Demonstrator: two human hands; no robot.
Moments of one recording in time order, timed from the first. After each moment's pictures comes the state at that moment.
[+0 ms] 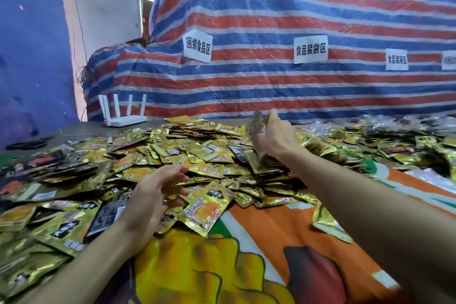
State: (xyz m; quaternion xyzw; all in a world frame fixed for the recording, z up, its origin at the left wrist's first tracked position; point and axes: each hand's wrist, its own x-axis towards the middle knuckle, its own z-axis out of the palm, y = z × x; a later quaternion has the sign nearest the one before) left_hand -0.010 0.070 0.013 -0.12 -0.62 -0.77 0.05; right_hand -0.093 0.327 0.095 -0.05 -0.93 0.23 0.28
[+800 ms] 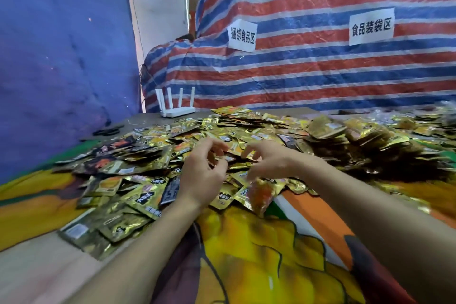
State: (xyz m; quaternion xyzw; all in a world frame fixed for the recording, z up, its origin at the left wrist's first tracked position) left_hand -0.006 0.054 0.018 -0.15 -0.80 -0.46 0.36; right_hand -0.061 0.228 0.063 0.21 -0.96 0.18 0.00
